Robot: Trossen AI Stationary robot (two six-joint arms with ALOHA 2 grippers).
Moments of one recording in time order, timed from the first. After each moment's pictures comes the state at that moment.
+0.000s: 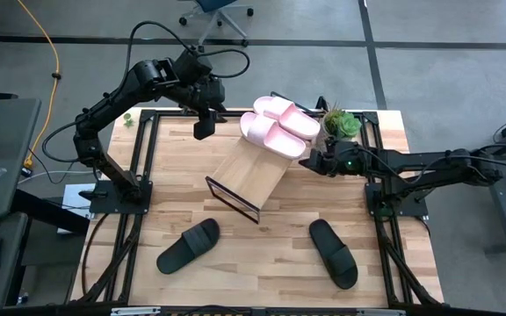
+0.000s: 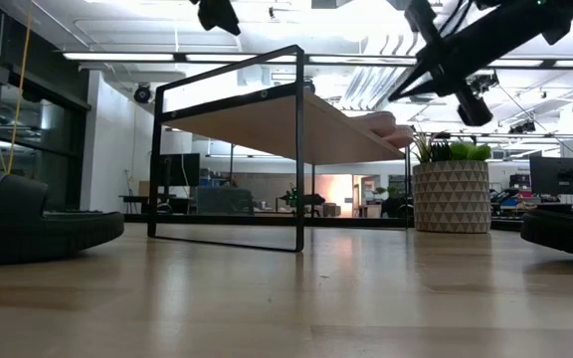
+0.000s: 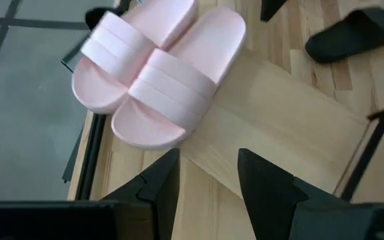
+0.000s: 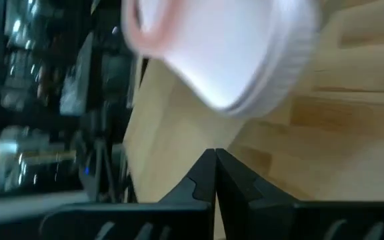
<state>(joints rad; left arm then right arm) 0.62 1.59 1.97 -1.30 0.24 0.37 -0.12 0.95 0.60 -0.12 0.15 1.35</state>
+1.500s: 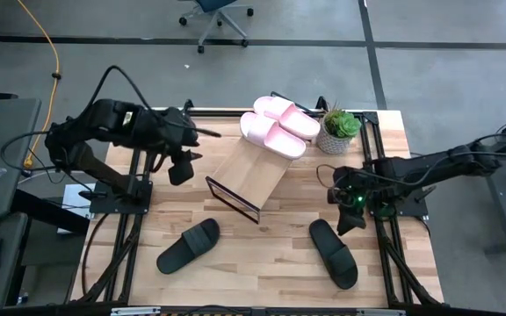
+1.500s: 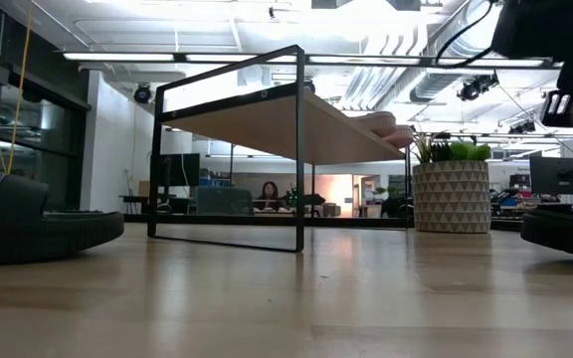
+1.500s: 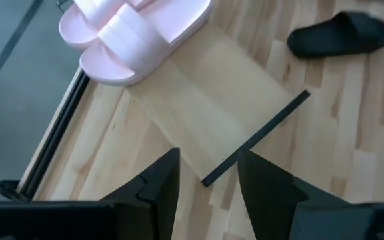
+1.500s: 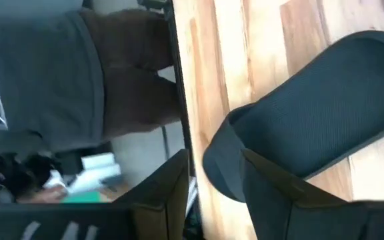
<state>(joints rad) 0.03 1.41 1.97 -1.52 -0.27 -0.29 0.13 0.92 0.60 -0.62 -0.74 0.64</state>
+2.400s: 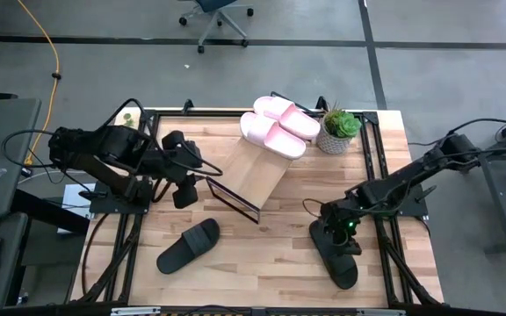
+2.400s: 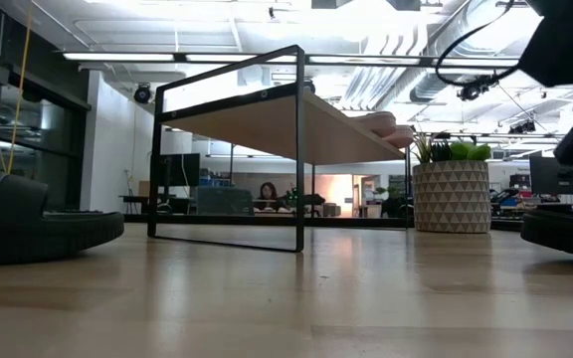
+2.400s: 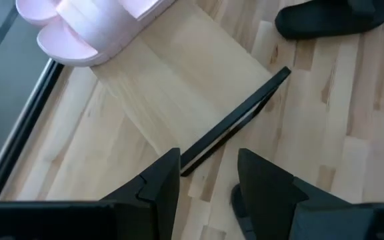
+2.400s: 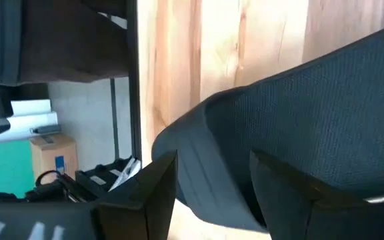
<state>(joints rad) -0.17 1.39 1.79 -1.44 -0.37 -0.46 0.41 1.23 0.60 -0.42 -0.58 0.58</state>
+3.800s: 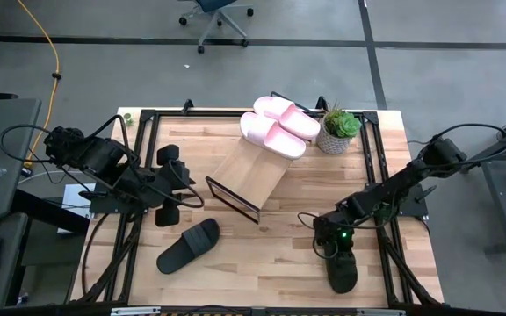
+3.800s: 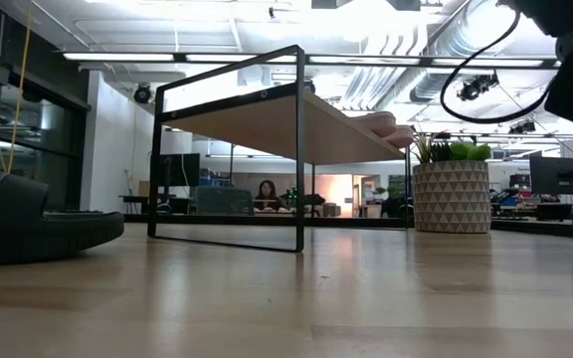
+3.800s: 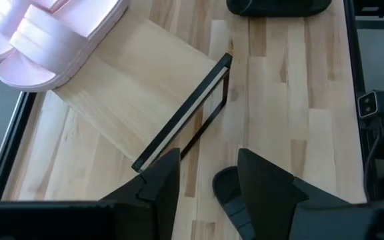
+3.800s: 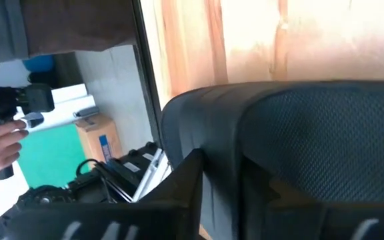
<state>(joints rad) -0.37 1.36 1.79 -1.44 -0.41 -0.44 0.47 1.43 0.60 -0.25 -0.72 0.76</state>
